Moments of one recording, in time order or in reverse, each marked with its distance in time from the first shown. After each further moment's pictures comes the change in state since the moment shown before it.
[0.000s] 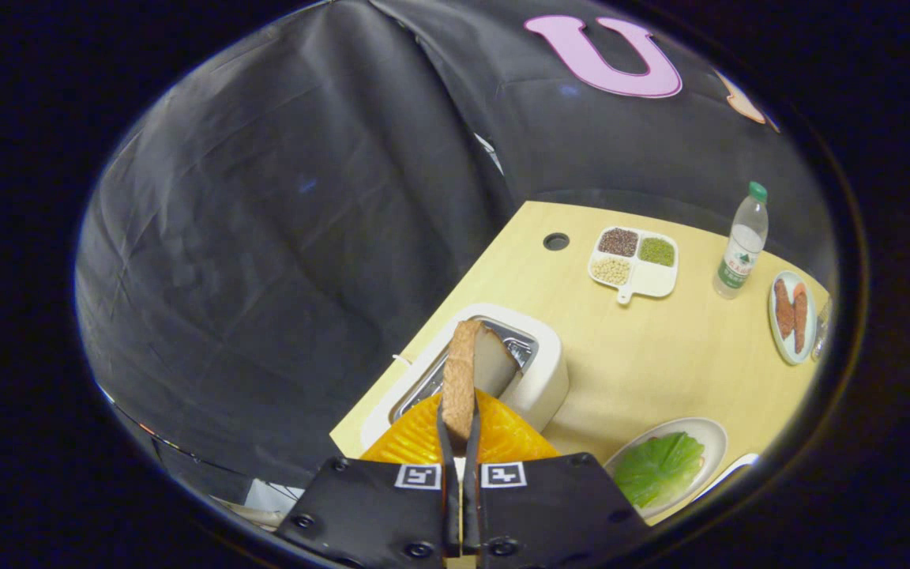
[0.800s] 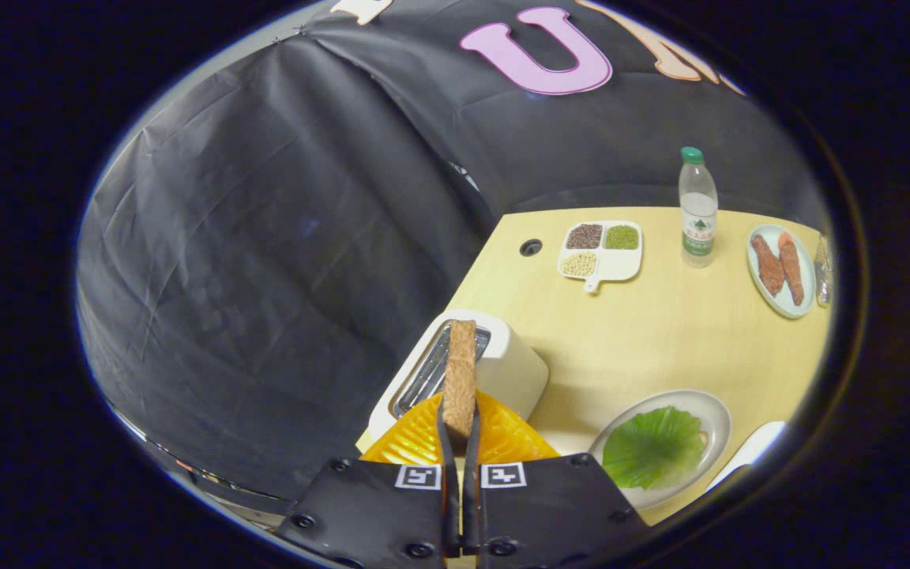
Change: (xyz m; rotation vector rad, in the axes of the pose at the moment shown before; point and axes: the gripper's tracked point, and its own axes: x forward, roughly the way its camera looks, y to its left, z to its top) arm -0.051 -0.049 -0.003 0.175 -0.063 0.056
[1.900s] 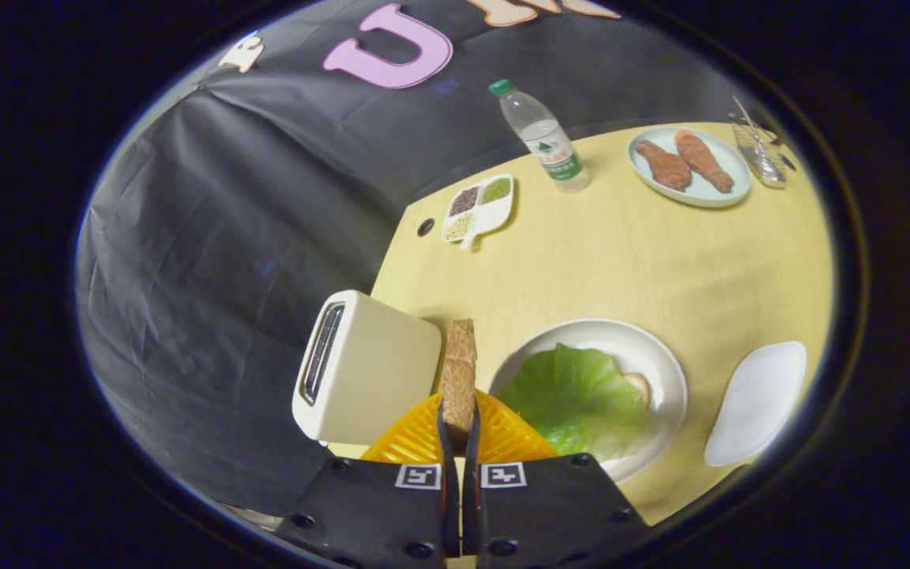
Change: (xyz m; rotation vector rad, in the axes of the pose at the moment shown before) arm -0.036 -0.149 -0.063 0.267 0.001 -0.120
